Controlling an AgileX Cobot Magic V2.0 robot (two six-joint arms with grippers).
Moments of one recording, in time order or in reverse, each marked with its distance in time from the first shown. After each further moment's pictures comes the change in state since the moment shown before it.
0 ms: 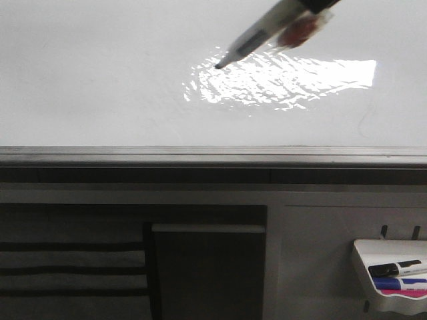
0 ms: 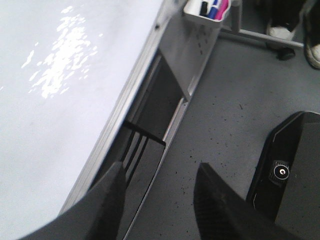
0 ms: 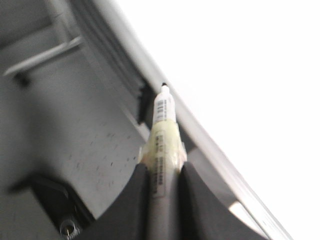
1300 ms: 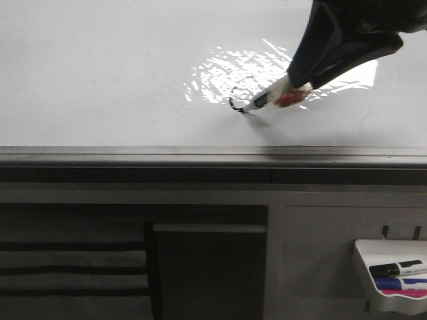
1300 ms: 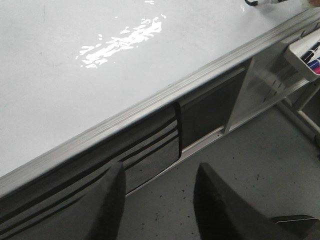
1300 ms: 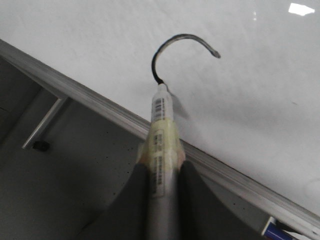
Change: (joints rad) left arm 0.347 -0.212 0.365 -0.159 -0.291 -0.135; right arm -0.216 0.173 0.115 0.206 -0.257 0.120
